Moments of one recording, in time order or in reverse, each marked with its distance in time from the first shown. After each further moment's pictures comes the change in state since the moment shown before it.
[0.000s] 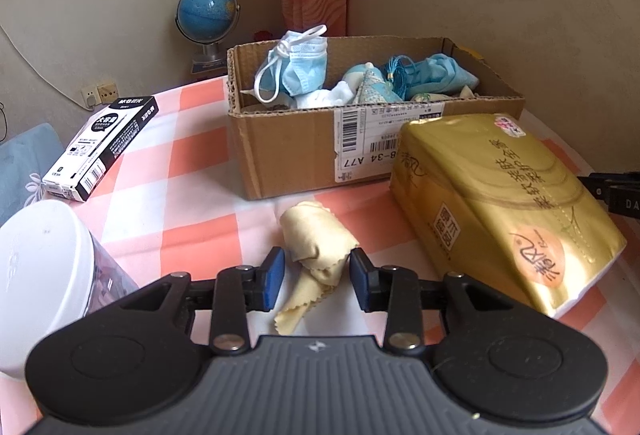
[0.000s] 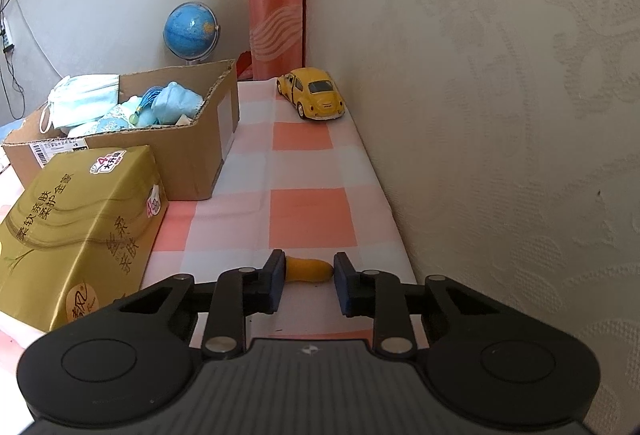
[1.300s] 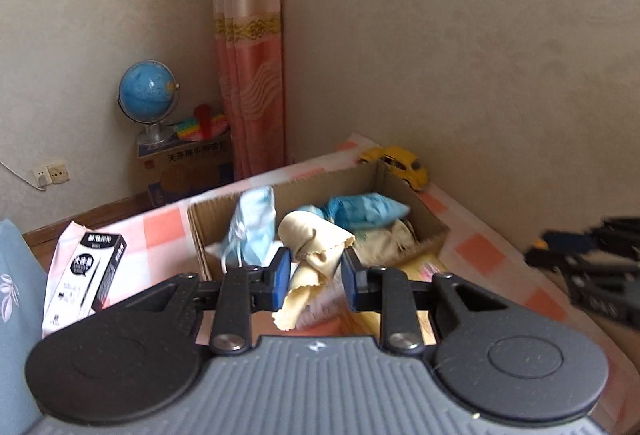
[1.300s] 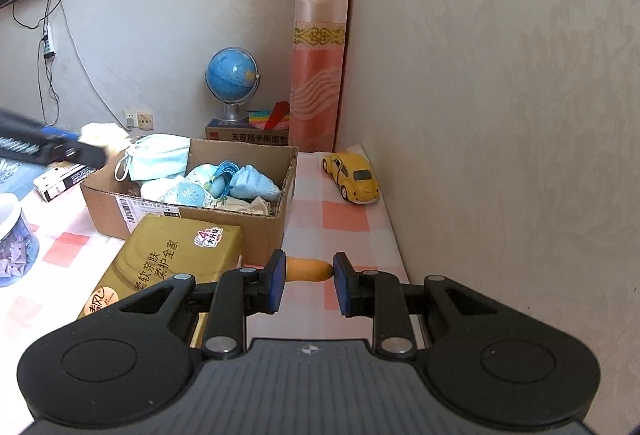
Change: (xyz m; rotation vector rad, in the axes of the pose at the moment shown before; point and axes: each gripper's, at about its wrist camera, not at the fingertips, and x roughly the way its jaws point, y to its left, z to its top) left arm -0.047 0.001 0.099 0.106 -0.140 -0.168; right arm -0.077 0.035 0.034 -0.099 -0.135 0.044
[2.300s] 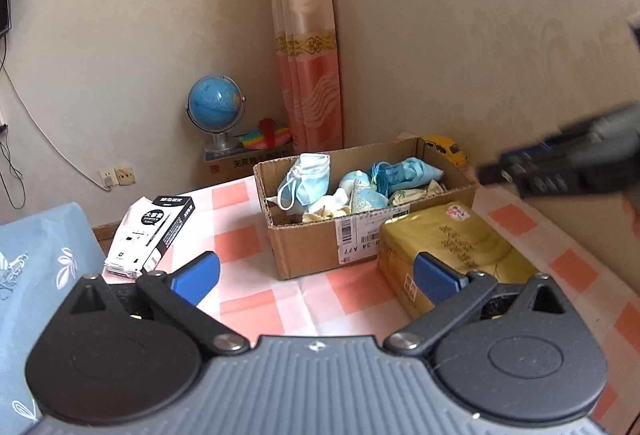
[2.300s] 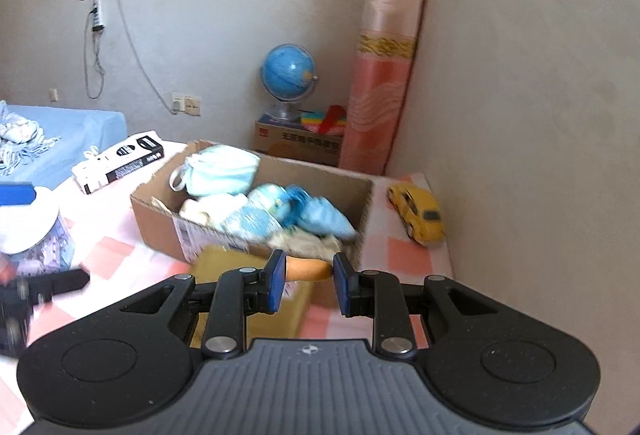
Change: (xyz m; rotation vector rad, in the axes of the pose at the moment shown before) left arm -0.057 -0.018 -0.083 -0.017 -0.100 0.198; right arm 0.022 0.053 0.044 -0.145 0.012 0.116
